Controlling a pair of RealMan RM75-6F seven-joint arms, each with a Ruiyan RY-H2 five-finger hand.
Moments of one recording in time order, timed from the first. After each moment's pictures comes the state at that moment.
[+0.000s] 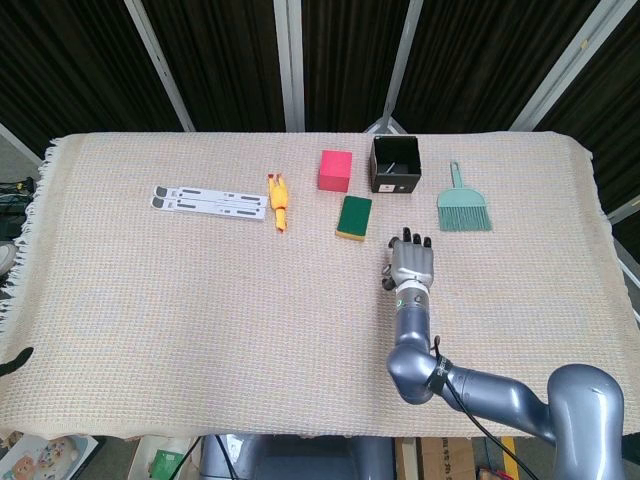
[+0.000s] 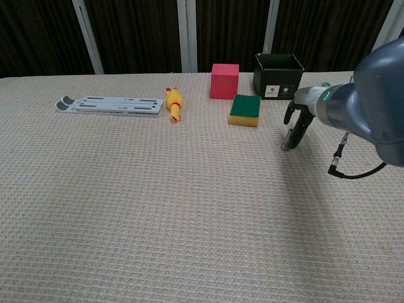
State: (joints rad) left arm -0.01 -1.07 -0.09 -1.69 1.41 1.57 0.09; right arm 0.96 -1.73 0.52 -1.45 -0.09 1.22 -0.99
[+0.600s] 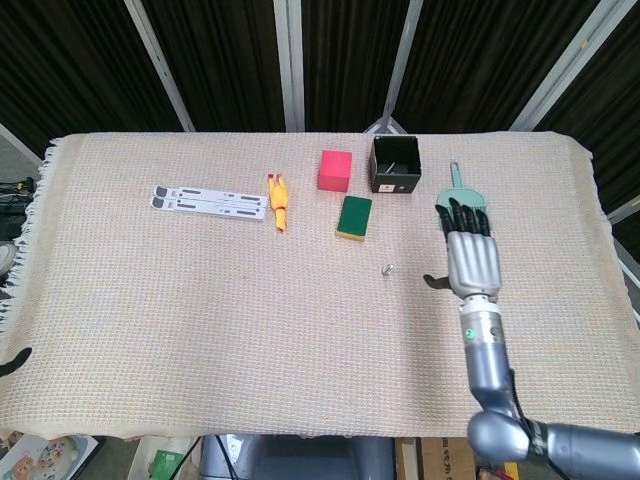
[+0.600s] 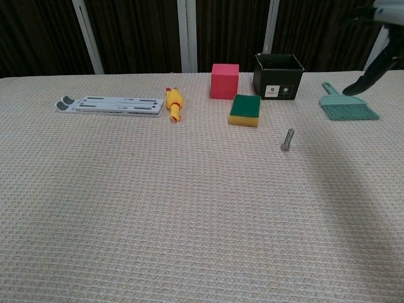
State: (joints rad) left arm 0.00 -1.07 -0.09 -1.70 1.42 1.59 0.09; right arm 0.61 -1.30 0.33 -2.00 -0.78 1.43 -0.68
